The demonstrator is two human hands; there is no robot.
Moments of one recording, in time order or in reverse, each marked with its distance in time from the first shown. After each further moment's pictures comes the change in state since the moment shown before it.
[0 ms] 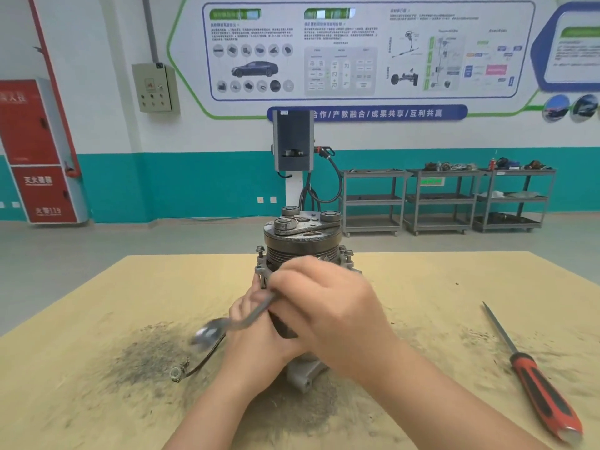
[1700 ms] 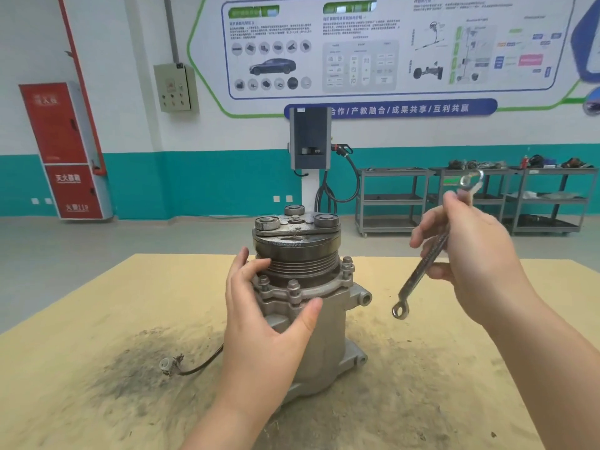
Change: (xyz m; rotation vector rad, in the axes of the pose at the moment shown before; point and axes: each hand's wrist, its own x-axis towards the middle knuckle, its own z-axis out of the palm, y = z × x) left_hand -0.008 0.051 -0.017 -0.640 0.380 0.058; right_hand 0.007 0.103 -0.063 0.483 0.192 1.362
